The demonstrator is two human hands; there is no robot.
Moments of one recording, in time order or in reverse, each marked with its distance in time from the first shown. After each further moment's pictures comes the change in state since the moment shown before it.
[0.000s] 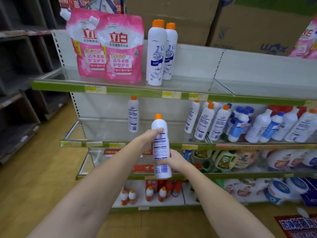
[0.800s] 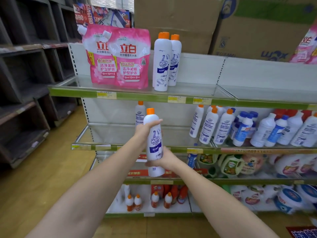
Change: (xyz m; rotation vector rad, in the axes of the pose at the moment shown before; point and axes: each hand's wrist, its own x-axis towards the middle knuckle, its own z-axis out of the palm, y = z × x) left_hand -0.048 0.020 -0.030 -0.201 0.173 0.256; right_hand -0.014 -0.040 0.042 -0.063 -0.026 -0.214
